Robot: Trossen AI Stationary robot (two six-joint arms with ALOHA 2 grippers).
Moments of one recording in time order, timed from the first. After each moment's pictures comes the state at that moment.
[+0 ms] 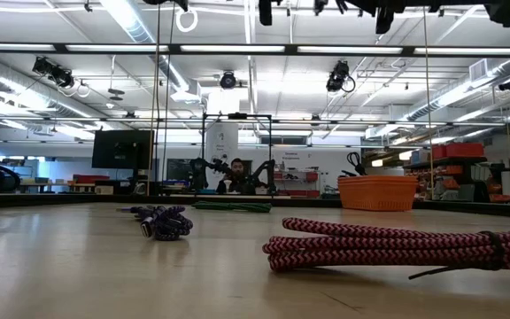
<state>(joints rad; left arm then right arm) 0.04 1.62 1.20 0.54 0.06 -0.09 0.19 1.07 0.56 0.69 0.41 -0.14</state>
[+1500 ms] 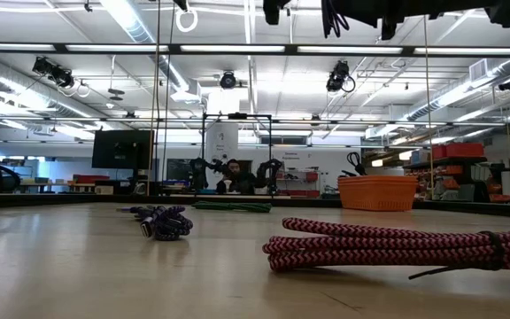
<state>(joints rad) 0.01 1.62 1.20 0.46 0.16 -0.07 0.15 1.03 0.56 0.61 0.48 -0.18</state>
